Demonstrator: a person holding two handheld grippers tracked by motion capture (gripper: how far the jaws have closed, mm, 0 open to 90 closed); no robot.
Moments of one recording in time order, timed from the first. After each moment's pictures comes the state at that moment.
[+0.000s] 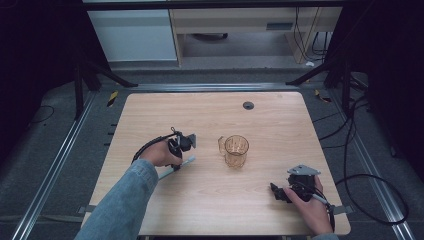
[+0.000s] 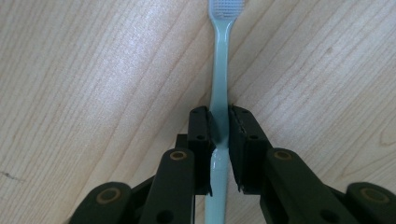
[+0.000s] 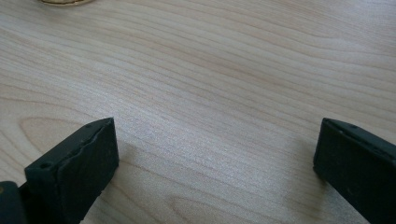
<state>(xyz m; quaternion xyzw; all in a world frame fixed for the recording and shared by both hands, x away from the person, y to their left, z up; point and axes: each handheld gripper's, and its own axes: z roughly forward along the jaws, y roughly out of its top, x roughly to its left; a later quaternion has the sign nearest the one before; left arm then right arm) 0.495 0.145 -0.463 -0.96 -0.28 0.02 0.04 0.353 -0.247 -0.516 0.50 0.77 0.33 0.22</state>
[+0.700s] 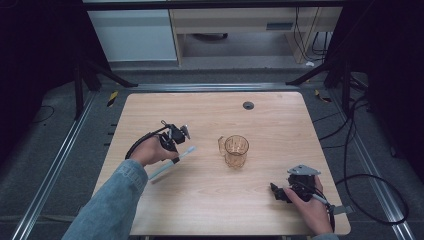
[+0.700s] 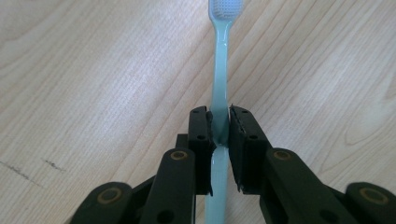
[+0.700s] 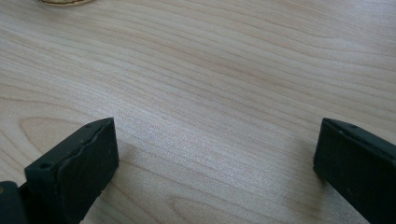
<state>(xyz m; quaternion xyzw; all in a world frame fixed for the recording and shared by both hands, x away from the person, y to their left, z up) 0.491 0.165 -0.426 -0.96 -0.29 0.00 -0.06 0.353 -0.247 -0.516 0.50 0.77 0.33 0.22</state>
